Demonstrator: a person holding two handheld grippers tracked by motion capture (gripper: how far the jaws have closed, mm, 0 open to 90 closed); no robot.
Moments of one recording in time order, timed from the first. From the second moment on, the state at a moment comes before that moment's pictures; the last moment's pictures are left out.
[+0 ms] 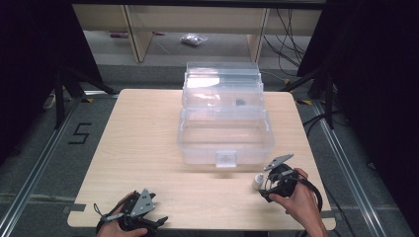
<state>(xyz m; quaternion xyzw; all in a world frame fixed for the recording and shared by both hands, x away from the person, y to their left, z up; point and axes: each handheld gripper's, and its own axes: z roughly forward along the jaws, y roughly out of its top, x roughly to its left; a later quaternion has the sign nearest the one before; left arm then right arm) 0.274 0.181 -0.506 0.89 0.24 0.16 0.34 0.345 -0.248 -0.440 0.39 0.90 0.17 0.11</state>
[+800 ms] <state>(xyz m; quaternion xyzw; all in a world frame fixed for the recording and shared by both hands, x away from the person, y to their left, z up) 0.274 0.181 -0.506 0.89 0.24 0.16 0.34 0.373 -0.227 -0.444 0.34 0.92 0.14 0.10</state>
